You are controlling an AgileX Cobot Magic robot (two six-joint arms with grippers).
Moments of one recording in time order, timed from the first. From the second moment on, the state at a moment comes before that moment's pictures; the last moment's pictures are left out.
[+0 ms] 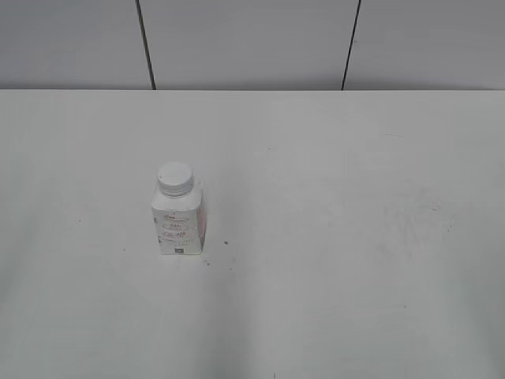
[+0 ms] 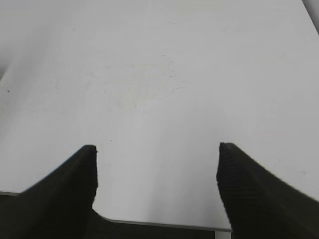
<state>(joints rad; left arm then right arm) -0.14 -0.01 -0.54 0.09 0.76 -0.08 0.10 -0.01 -0.51 0.08 1.10 -0.08</state>
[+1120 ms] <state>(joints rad) -0.14 0.50 -0.53 0.17 0.16 -0.08 0.10 -0.01 -0.51 0.08 1.10 -0.08</state>
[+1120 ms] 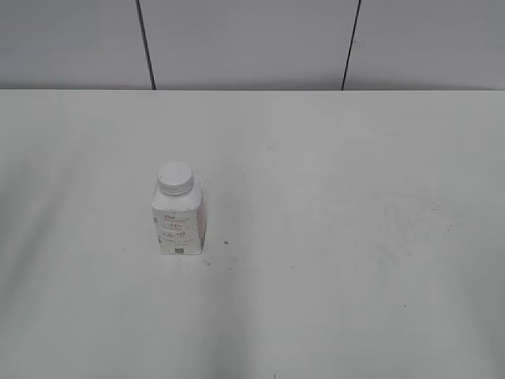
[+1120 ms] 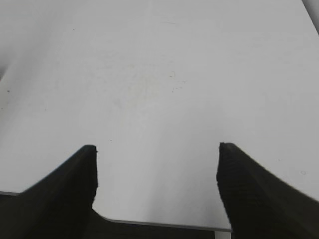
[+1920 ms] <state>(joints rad) -0.14 1.11 -0.52 0.17 -0.30 -0.08 0.10 -0.01 -0.51 0.09 1.10 -0.08</state>
